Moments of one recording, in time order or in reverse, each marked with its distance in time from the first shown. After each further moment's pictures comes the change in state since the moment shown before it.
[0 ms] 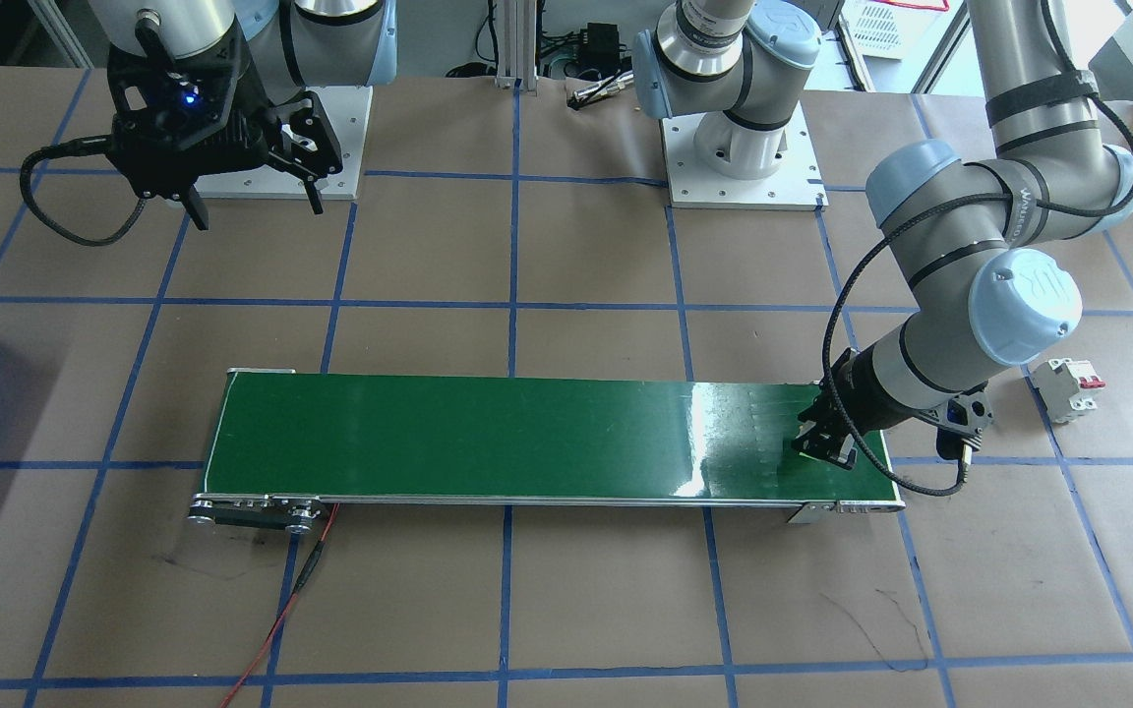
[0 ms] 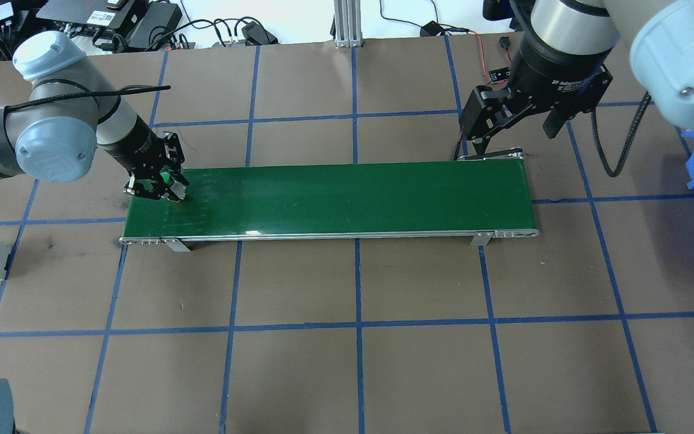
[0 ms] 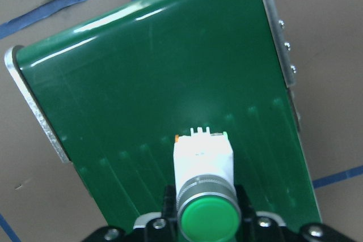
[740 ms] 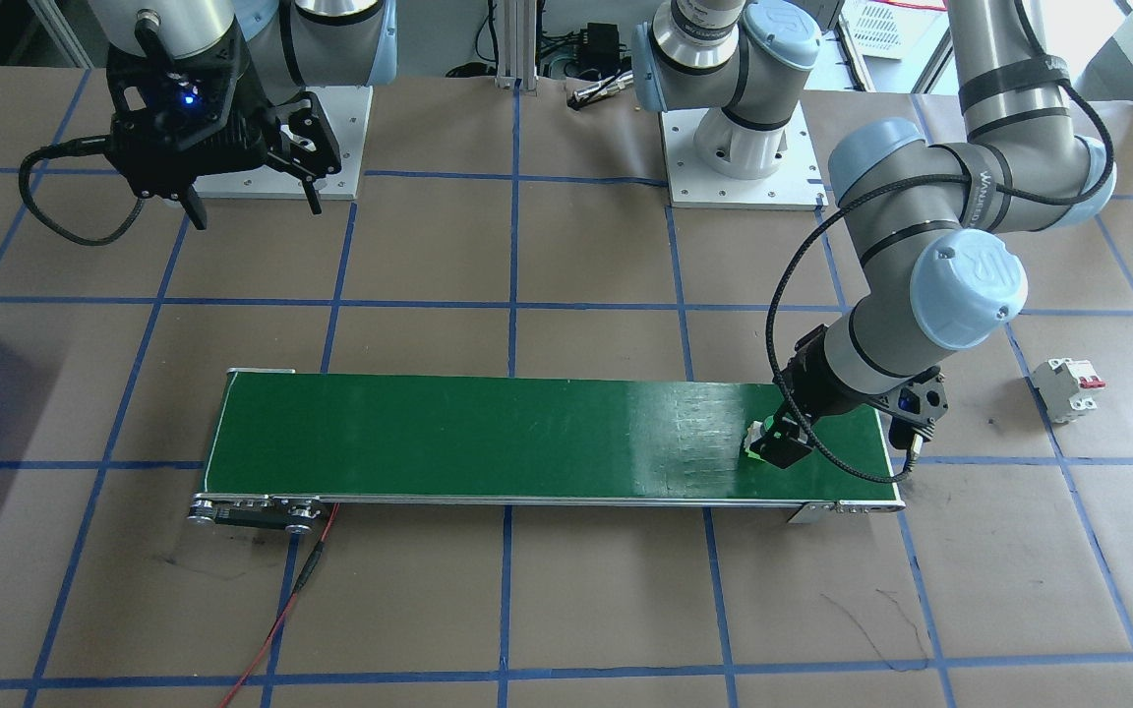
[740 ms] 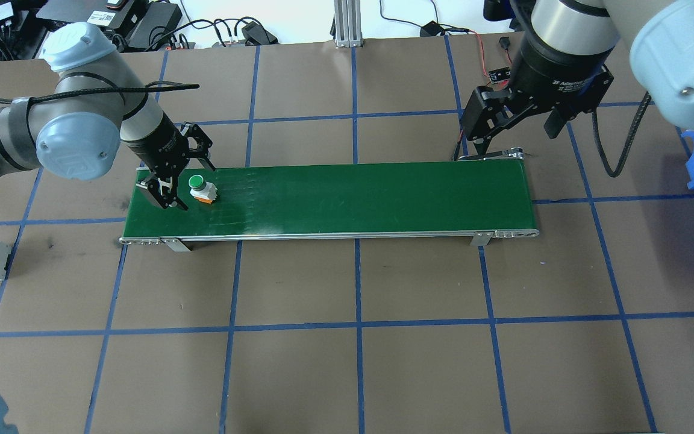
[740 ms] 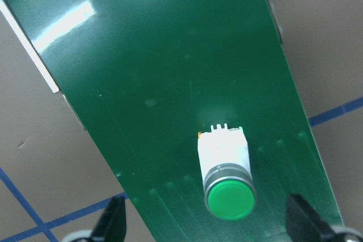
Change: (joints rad) left arm -0.087 0.027 0.011 -0.045 0.004 -0.020; right arm 0.000 0.000 0.000 0.001 -0.005 0.000
